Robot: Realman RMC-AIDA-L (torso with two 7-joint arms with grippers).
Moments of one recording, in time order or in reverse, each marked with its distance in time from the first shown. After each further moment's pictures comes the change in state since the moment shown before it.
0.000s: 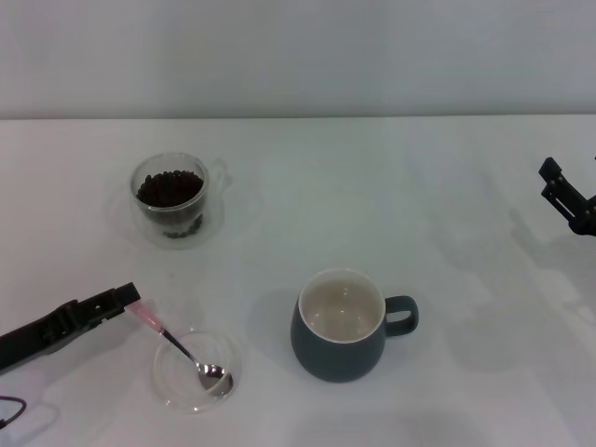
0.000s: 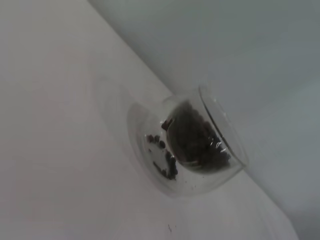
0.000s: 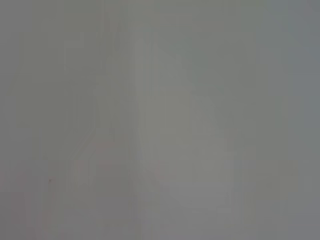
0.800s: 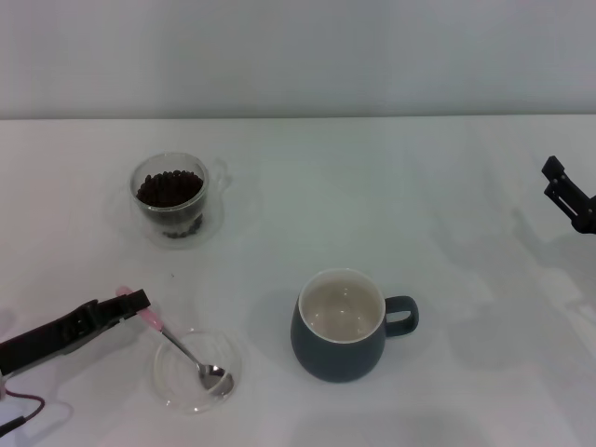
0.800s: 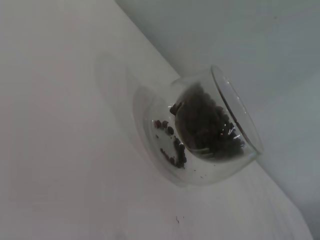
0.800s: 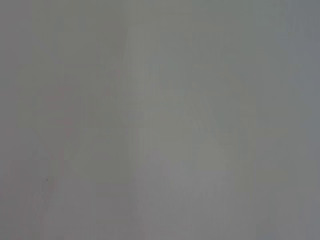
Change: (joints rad) left arm -0.027 -0.025 -0.001 0.000 0.032 0.053 -0.022; right arm 0.001 -0.001 0.000 -0.009 0.002 0.002 0.000
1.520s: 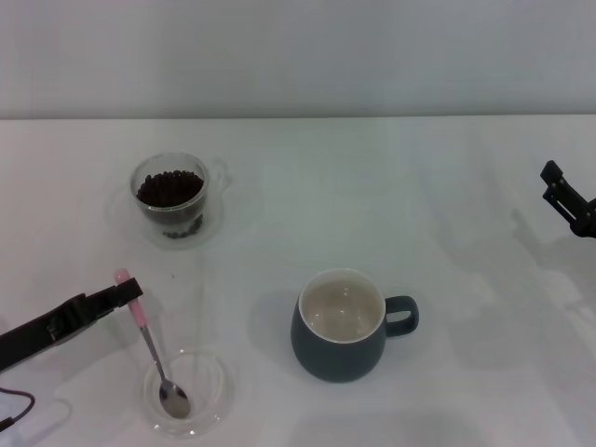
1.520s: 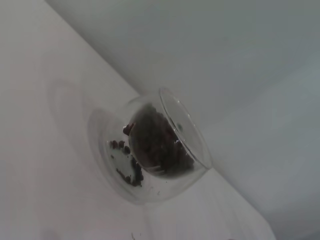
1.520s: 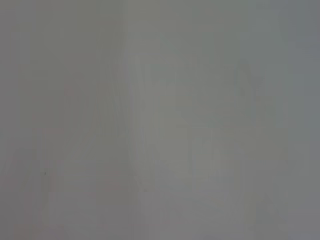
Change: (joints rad) left arm 0.063 -0.023 -0.011 0.101 -0.030 -0.108 0.024; right arm -0.002 0.000 0.000 0.006 0.000 0.017 0.000
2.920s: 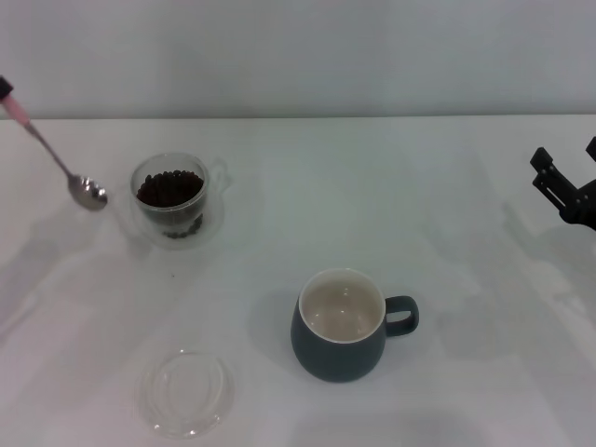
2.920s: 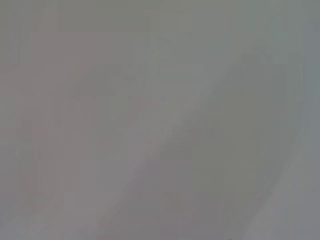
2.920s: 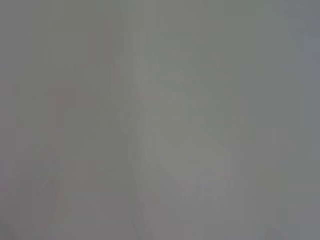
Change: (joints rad) left arm -0.054 0.008 -0.231 0.168 -0.242 -0.117 0.247; right arm 0.028 0.002 0.019 0.021 0.001 0.005 0.005
